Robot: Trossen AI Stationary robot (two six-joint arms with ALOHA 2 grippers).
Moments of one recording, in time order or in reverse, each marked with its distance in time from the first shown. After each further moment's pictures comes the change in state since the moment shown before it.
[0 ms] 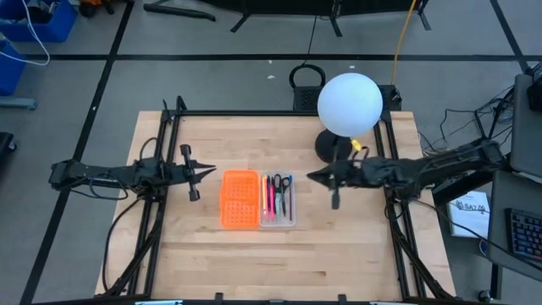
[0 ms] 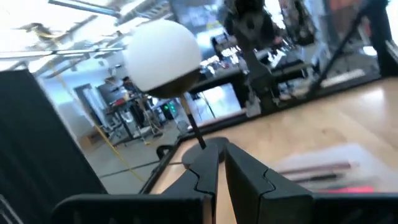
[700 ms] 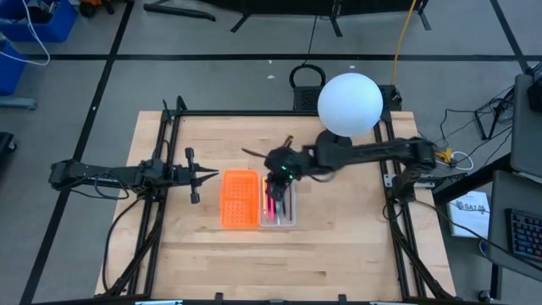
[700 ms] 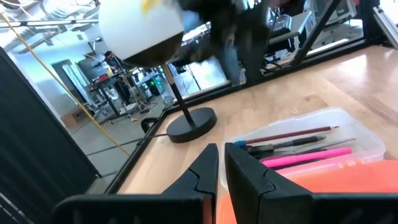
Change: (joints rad) left arm 0.002 0.012 0.000 -0.123 0.013 -0.033; right arm -0.184 0.794 0.856 -0.762 -0.244 0.381
